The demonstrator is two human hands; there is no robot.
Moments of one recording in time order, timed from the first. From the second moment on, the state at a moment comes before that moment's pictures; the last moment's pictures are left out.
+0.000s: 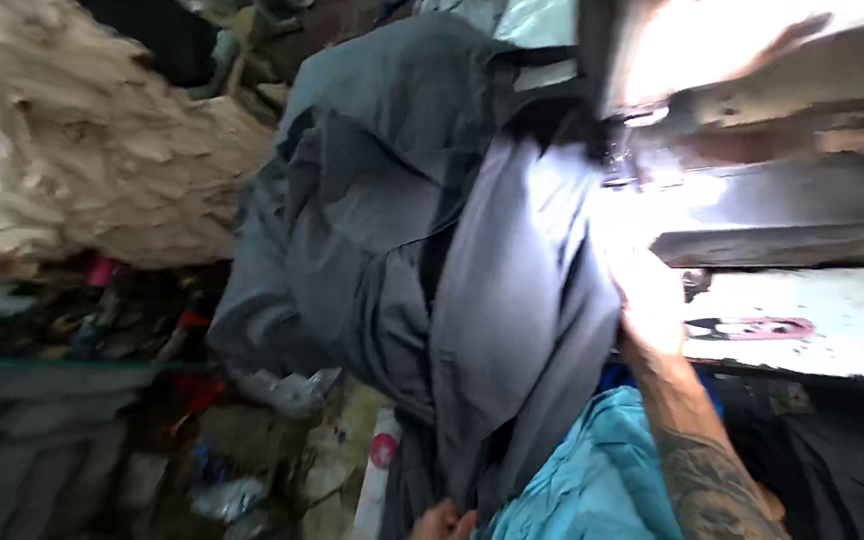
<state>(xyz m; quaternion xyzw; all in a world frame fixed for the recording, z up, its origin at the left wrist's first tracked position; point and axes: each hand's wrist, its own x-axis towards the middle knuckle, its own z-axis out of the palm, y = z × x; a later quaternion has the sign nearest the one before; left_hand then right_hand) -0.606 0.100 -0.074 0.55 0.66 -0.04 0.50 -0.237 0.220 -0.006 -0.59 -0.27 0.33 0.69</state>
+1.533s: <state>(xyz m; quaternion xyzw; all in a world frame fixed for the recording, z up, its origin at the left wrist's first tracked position) -0.618 0.155 -0.071 0.61 0.67 0.23 0.35 -0.235 0.221 -0.016 -0.57 -0.24 0.36 0.70</state>
